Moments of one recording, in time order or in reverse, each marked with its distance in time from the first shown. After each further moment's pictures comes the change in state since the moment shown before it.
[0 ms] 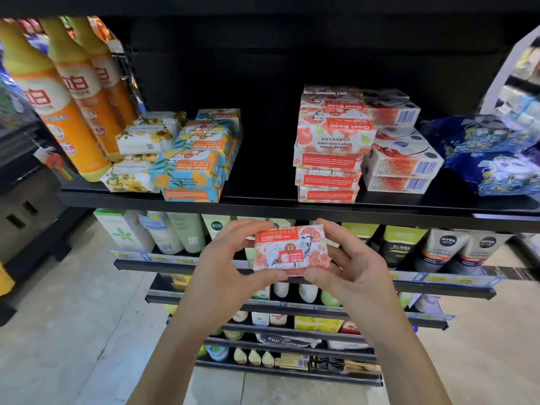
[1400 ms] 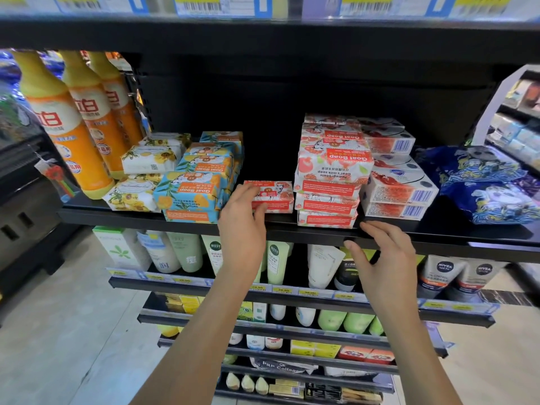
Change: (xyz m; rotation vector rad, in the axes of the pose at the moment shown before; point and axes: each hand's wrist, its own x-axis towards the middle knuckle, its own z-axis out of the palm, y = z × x) left_hand 0.111 -0.003 0.029 0.437 0.473 0.019; right_hand 0.065 0.029 -0.058 -1.022 0.568 -0.382
